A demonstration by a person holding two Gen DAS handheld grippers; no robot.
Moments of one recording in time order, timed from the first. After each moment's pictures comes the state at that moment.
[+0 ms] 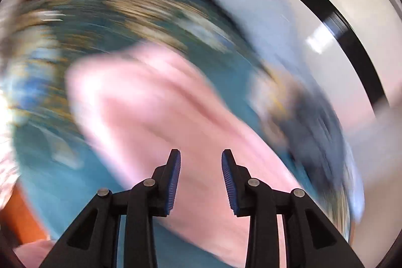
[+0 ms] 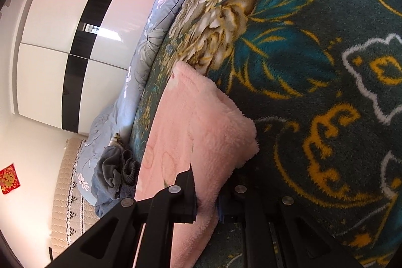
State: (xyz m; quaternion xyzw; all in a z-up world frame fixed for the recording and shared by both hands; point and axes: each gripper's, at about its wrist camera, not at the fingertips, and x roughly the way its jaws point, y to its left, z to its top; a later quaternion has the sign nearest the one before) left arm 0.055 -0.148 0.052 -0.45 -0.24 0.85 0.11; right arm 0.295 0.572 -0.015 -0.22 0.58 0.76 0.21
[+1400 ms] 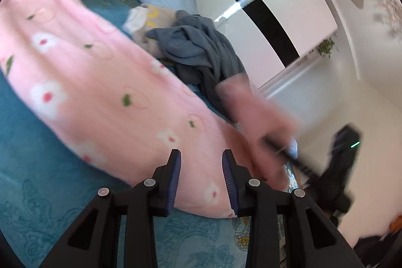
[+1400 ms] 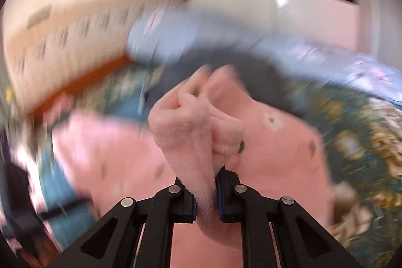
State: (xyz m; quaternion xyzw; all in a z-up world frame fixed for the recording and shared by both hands) left arm 0.146 -0.066 0.017 -0.38 -0.30 0.81 0.32; right arm 0.132 0.207 0.079 -0.36 0.04 0.93 -0.03
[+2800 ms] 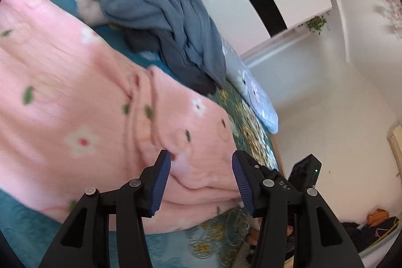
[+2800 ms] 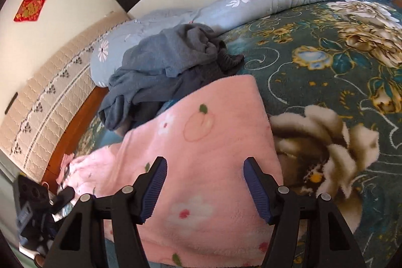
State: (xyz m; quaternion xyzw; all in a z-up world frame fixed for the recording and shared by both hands) left arm 0.106 0.030 0.033 -0.47 -0.28 0.73 0.40; right arm 0.177 0.327 0.036 -0.35 0.28 0.89 0.04
